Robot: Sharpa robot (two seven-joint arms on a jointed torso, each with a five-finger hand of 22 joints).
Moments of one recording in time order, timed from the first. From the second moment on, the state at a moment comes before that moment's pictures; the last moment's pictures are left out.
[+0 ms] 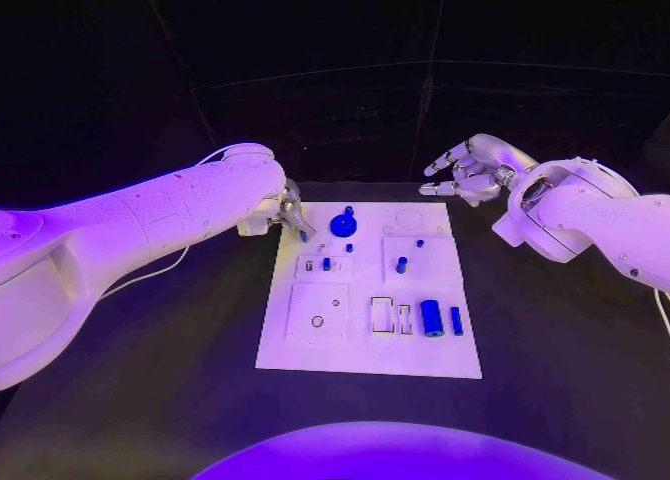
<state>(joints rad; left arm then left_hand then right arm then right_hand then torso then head) 1.26 -0.45 -0.03 0.90 -1.12 0.34 -0.54 1.25 0.10 -0.02 0.25 0.05 0.90 0.06 0.51 0.64 1.25 -0.01 1.14 0.95 1.47 -0.08 1.57 1.31 0.06 1.47 0.03 1.36 1.31 1.29 -0.79 -0.04 1.43 -1.09 -0.34 -0.07 1.35 -0.01 -0.10 0.16 0.24 0.90 0.16 0.12 0.07 1.32 0.07 1.25 1.25 1.45 -0.02 0.95 0.68 0.05 1.45 0.09 1.43 1.26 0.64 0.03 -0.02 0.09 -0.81</state>
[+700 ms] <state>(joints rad) 1.26 -0.47 -0.03 0.92 -1.07 0.31 -0.54 1.32 0.02 0.36 0.22 0.06 0.88 0.06 0.55 0.65 1.25 -0.01 1.13 0.93 1.47 -0.08 1.57 1.31 0.06 1.47 0.03 1.35 1.30 1.29 -0.80 -0.04 1.43 -1.09 -0.33 -0.07 1.36 0.00 -0.10 0.16 0.24 0.90 0.16 0.12 0.07 1.32 0.07 1.25 1.25 1.45 -0.02 0.95 0.68 0.05 1.45 0.09 1.43 1.26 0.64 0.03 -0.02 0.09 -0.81</state>
